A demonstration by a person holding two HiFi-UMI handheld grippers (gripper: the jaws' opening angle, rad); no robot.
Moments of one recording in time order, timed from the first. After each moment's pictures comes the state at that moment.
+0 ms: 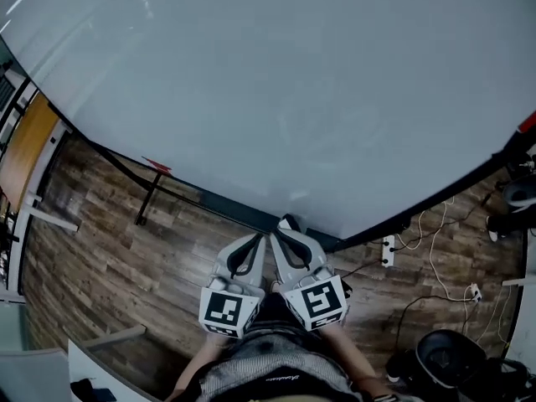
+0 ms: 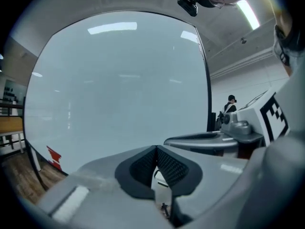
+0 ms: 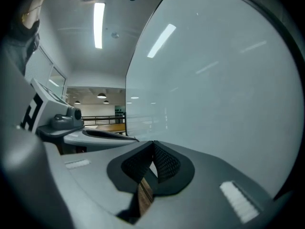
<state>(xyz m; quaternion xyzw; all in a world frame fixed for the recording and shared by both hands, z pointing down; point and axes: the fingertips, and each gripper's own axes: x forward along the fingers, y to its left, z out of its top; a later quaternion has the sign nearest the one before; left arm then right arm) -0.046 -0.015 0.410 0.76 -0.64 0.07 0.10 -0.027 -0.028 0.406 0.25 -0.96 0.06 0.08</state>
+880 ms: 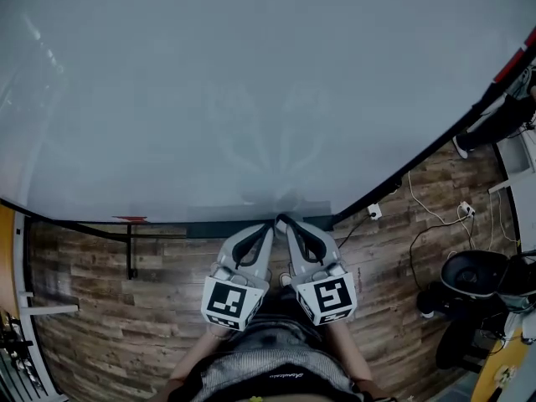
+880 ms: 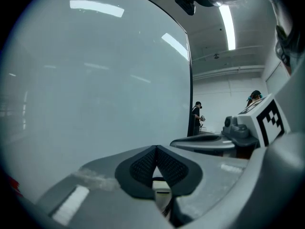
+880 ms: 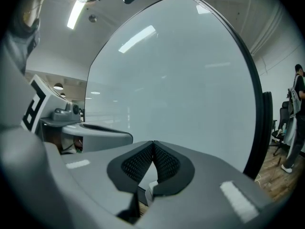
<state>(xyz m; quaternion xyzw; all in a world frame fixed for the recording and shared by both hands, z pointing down) -0.044 -0.058 0.411 0.89 -0.44 0.06 0.08 -0.003 -0.063 0.408 0.48 -0.87 0.06 0.07</state>
